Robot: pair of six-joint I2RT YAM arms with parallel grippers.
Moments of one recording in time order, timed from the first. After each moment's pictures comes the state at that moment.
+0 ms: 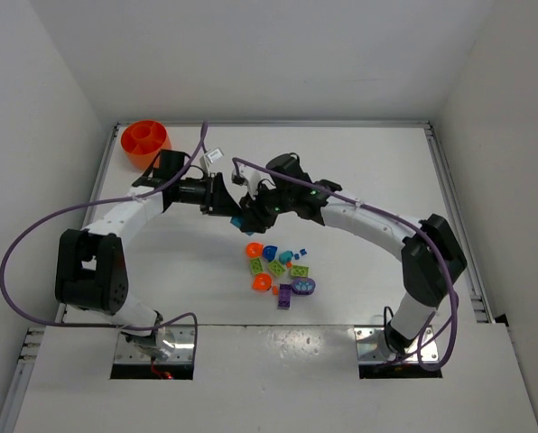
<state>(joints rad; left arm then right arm) -0.16 1.53 1.06 -0.39 1.10 -0.22 0.76 1.71 1.29 -0.26 -0.49 -0.14</state>
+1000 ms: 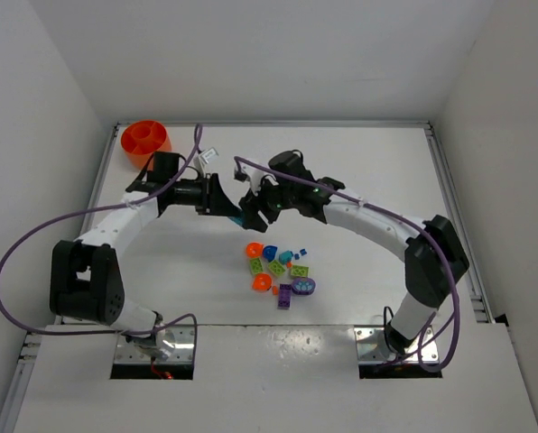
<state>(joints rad) -0.14 1.47 1.02 -0.36 1.05 -0.23 0.75 1.71 1.30 -0.27 -0.40 -0.18</state>
